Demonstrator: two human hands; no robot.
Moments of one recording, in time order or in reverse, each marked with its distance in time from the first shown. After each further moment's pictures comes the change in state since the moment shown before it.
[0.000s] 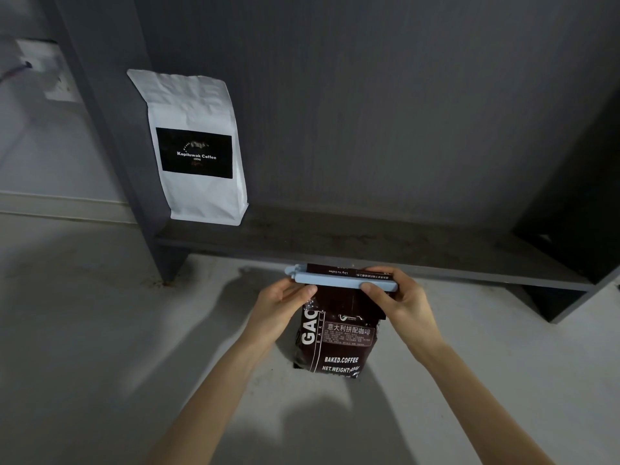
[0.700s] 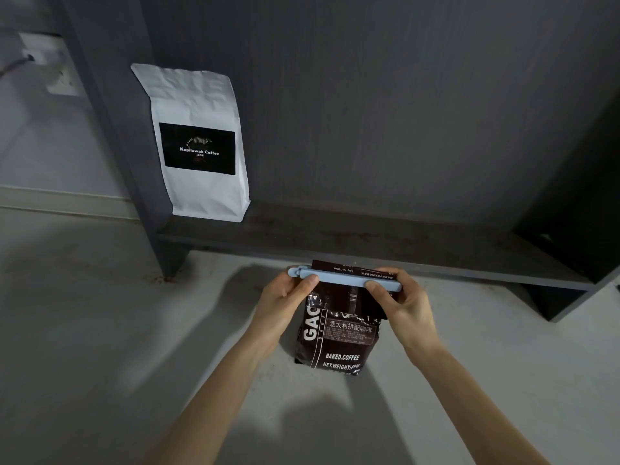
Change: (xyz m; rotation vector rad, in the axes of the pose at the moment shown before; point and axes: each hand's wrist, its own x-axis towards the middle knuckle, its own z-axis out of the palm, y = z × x) left_hand 0.000 -0.001 0.002 -0.074 0.006 0.028; right_hand -0.005 0.004 0.005 0.025 0.078 0.006
